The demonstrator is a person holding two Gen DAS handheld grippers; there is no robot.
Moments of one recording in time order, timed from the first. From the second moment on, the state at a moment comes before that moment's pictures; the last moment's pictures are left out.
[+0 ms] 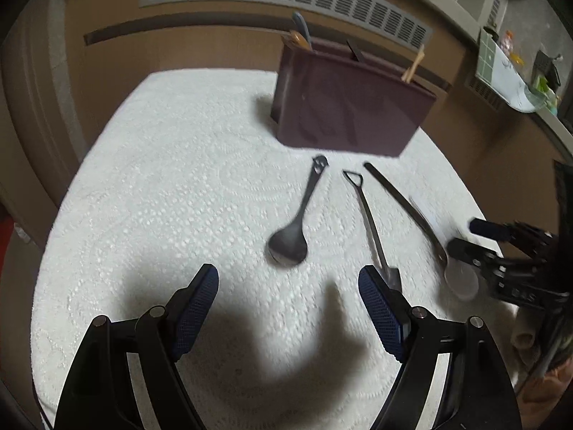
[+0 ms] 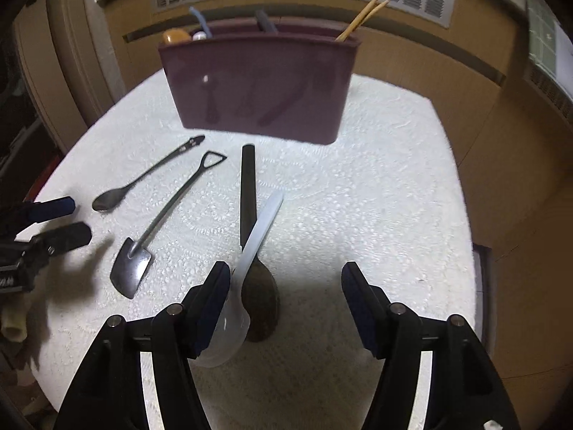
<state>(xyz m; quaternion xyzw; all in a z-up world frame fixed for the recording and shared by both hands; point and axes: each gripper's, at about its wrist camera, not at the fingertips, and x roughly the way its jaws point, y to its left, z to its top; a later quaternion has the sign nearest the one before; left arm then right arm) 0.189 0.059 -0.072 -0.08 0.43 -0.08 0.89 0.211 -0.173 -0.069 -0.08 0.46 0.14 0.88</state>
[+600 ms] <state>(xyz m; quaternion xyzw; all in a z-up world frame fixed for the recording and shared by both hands) 0.192 0.046 -0.034 -0.04 0.38 -0.05 0.92 0.206 -0.190 -0.061 -0.05 0.44 0.12 0.89</state>
